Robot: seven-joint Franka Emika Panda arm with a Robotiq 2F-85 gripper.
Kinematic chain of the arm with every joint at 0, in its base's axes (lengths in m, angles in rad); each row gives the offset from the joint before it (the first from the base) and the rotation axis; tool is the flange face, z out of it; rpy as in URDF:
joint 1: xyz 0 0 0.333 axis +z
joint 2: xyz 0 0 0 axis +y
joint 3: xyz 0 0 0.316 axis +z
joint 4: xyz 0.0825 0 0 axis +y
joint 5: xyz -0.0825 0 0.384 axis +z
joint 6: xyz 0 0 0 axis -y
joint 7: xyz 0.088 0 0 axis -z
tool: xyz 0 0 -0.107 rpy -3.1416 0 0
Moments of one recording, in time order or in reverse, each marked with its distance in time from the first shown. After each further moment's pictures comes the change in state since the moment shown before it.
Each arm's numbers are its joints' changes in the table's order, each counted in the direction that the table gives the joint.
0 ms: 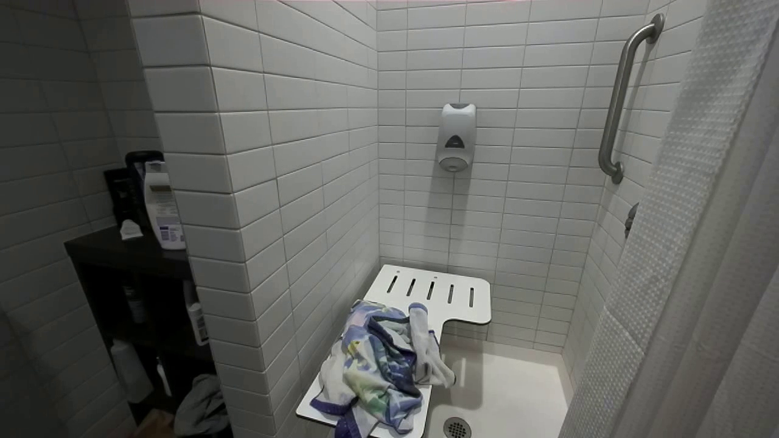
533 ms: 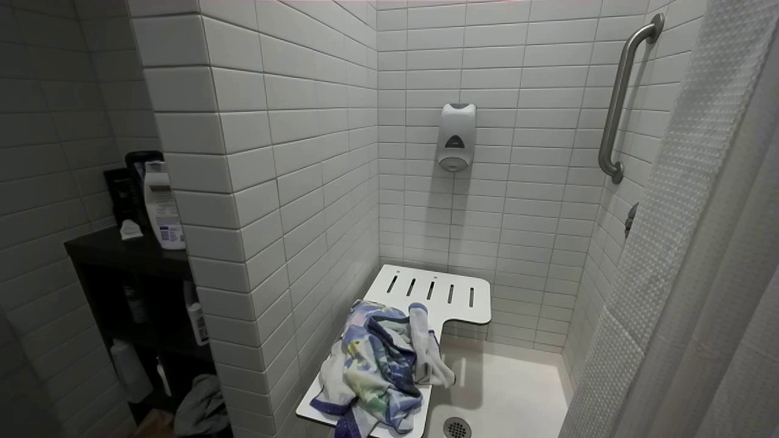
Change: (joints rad) arm -0.022 0.000 0.029 -0.016 -0.038 -0.066 0.019
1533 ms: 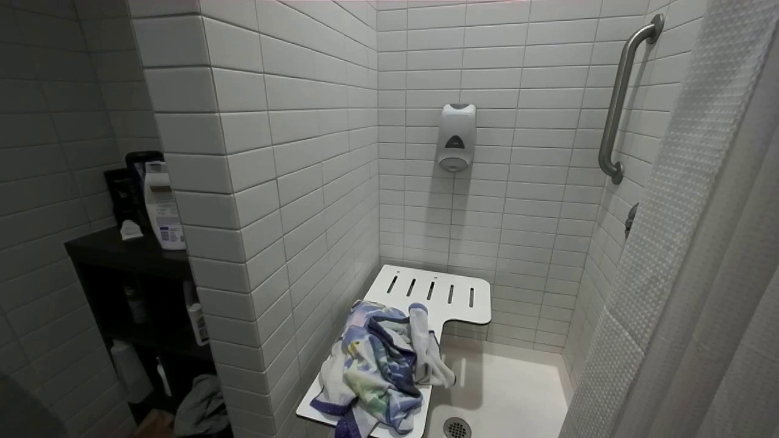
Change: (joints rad) arm -0.009 0.039 0.042 -0.040 -0.111 -0.028 0.003
